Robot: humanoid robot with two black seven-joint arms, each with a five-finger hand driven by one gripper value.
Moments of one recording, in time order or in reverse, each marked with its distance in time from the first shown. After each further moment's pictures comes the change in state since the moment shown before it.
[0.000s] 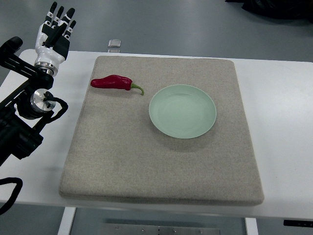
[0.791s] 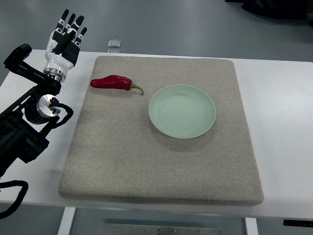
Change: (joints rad) left arm 0.006 -0.043 0.022 0.056 -0.017 -0.053 0.011; right arm 0.000 0.000 0.000 0.000 0.000 0.000 0.000
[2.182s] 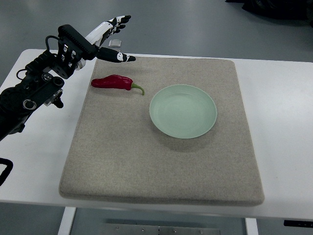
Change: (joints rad) left arm -0.218 0.103 0.351 0.005 1.008 0.095 0.092; right arm 0.000 0.000 0.000 0.000 0.000 0.000 0.000
